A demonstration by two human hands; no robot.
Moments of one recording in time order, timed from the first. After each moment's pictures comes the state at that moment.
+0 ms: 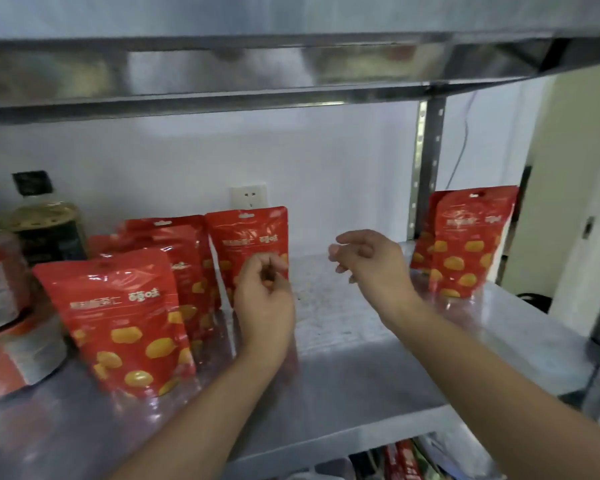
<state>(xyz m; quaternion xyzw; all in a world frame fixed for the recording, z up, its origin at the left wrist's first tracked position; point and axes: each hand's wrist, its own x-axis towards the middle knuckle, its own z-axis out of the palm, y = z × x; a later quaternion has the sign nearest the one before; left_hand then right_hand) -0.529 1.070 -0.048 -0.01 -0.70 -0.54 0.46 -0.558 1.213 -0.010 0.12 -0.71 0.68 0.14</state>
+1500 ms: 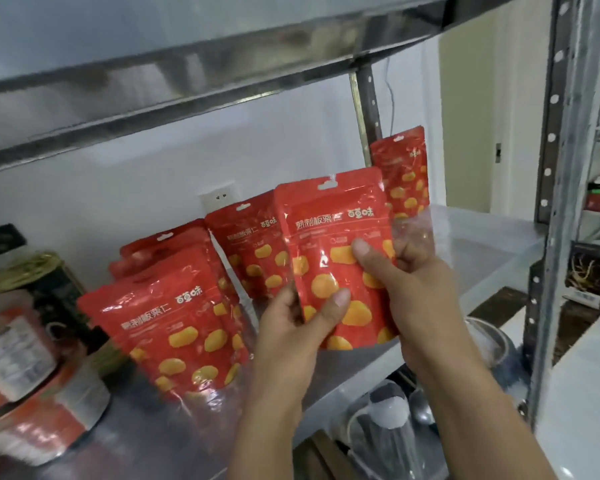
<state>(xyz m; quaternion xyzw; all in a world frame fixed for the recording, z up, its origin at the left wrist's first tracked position) -0.399 1.028 -0.023 -0.12 -0.69 -0.71 -0.01 -0.402 1.166 -0.025 -0.02 -0.53 0.83 0.20</state>
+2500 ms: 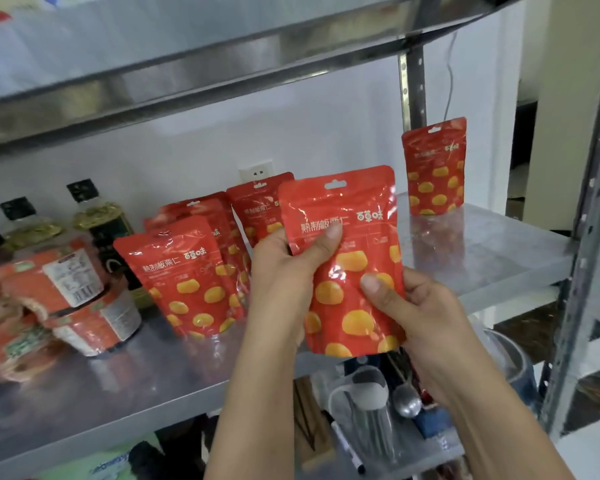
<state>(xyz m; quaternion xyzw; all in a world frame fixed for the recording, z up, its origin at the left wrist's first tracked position) -0.384 1.092 0.010 -0.05 -0.67 -0.73 0.13 -0.379 1.229 -0.056 0.13 -0.53 0.84 0.01</state>
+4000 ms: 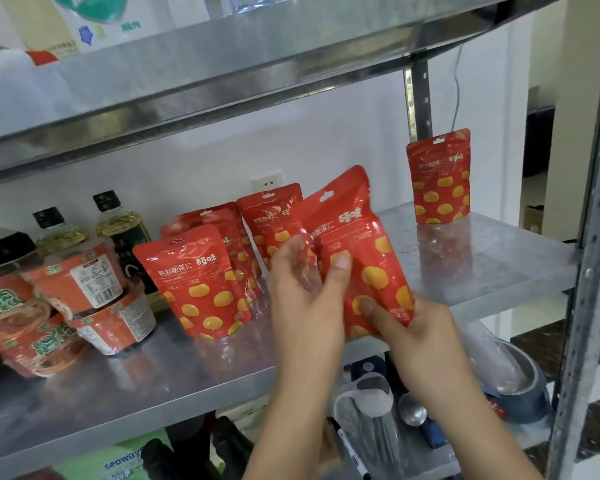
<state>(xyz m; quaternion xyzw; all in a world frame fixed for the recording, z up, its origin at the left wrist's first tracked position) -0.362 1.115 -0.016 -0.01 -0.73 -0.63 0.28 -0.374 1.228 -0.072 0.10 -0.71 0.68 0.17</state>
